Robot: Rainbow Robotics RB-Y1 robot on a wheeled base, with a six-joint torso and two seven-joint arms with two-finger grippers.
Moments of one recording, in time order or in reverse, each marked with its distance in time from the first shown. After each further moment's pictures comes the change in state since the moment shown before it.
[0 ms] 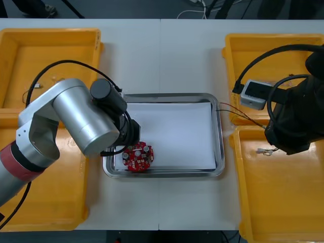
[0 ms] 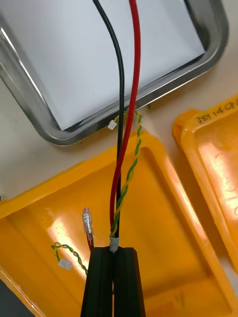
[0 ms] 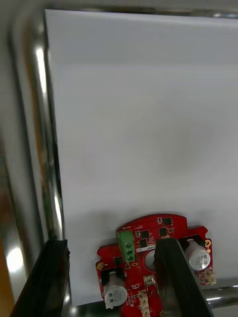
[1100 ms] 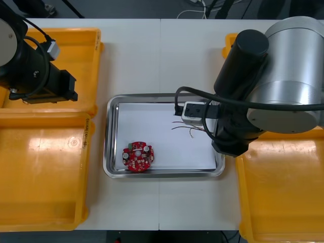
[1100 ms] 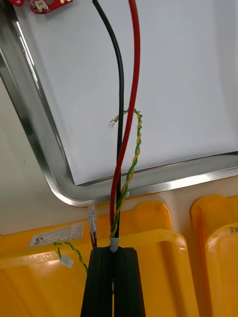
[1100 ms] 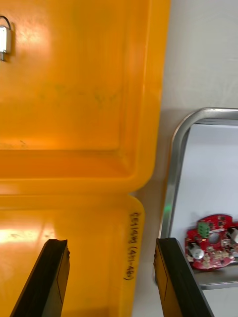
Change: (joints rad) right arm -0.212 0.254 0.378 0.173 0.233 -0.001 0.078; left arm -0.070 0.071 0.577 0.083 0.233 0.316 -0.417
